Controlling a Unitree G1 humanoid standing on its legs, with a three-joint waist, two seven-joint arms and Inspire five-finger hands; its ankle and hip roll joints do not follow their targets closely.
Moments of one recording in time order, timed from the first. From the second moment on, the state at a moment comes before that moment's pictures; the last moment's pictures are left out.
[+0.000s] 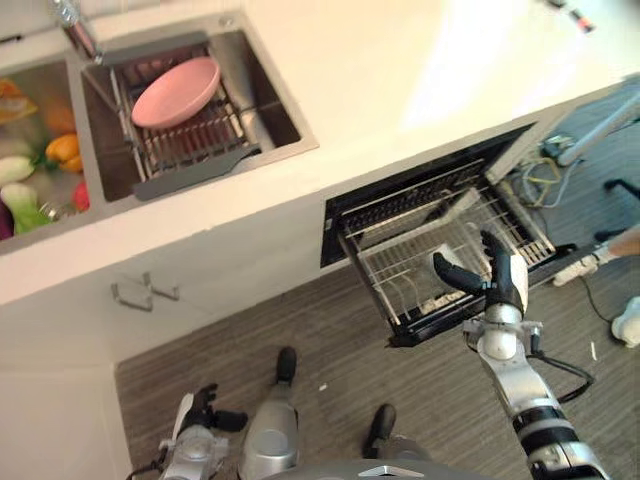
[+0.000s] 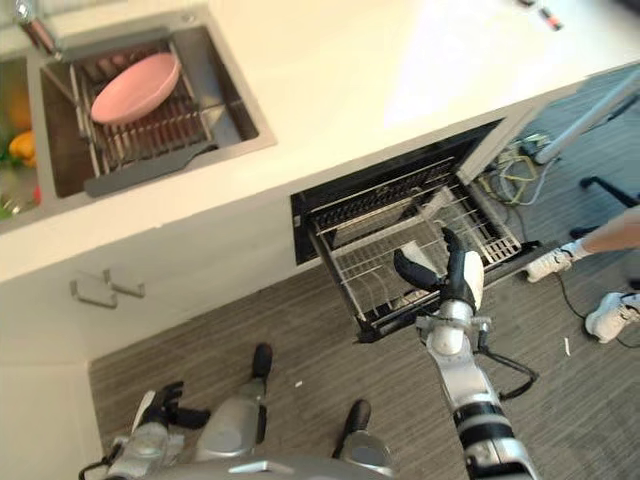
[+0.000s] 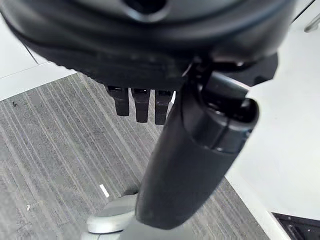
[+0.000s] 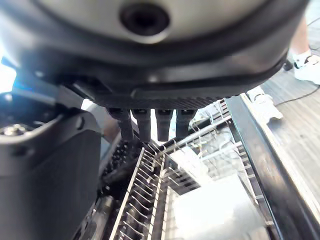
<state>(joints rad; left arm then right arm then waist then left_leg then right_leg) 0.06 0.27 -0.08 1.08 -0.03 -0.04 0.25 -0.07 -0.36 0.06 0.27 -0.07 0.00 -0.46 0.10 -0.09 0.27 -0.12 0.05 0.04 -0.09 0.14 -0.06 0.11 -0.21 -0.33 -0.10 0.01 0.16</state>
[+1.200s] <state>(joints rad) 0.05 0.18 -0.07 1.25 0.01 0.02 0.18 0.05 -0.32 -0.01 -0.07 0.23 -0.12 -0.24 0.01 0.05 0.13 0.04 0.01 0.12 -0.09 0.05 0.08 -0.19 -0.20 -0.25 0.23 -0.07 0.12</state>
